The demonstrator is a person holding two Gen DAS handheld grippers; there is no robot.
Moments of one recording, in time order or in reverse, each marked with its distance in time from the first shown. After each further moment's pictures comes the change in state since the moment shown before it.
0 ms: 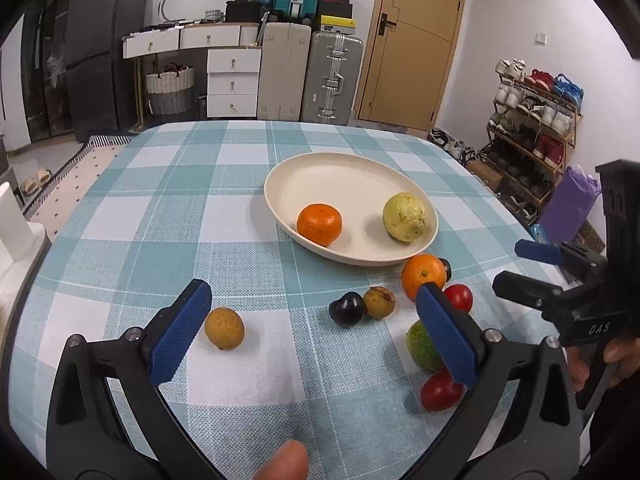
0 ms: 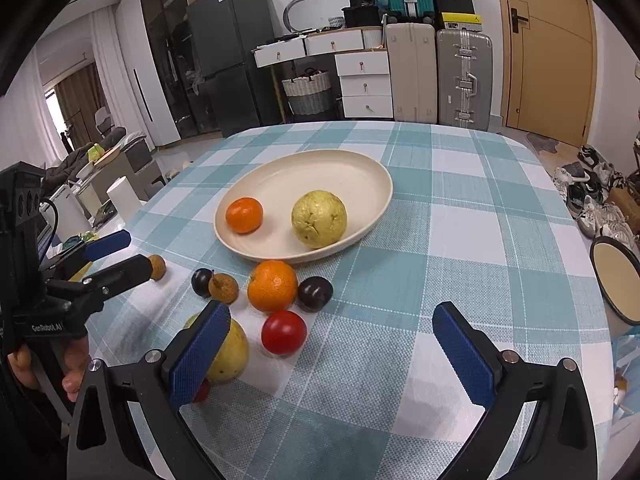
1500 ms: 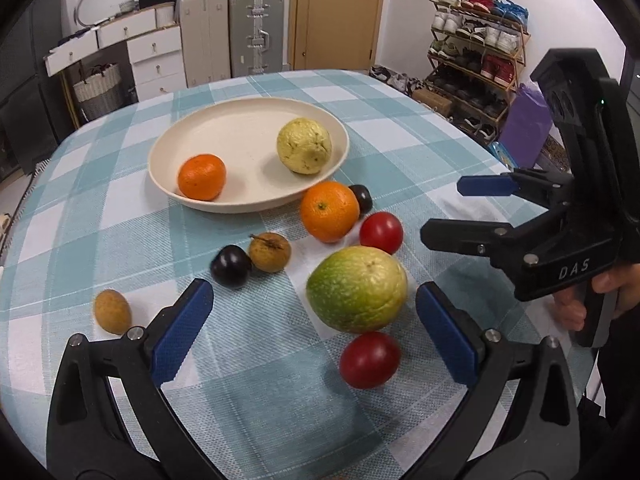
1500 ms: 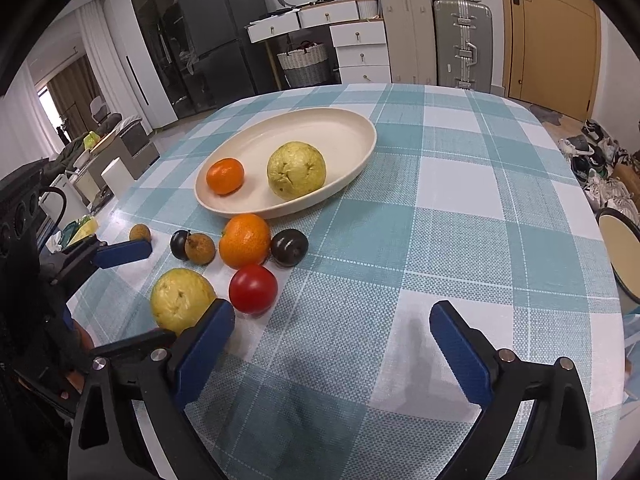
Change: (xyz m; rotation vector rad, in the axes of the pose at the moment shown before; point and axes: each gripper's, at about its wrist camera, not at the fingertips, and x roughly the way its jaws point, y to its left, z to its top) left arm 0.037 -0.073 -0.025 0.237 0.182 -0.143; right arm 0.014 -0.019 -0.018 0.024 0.108 0.022
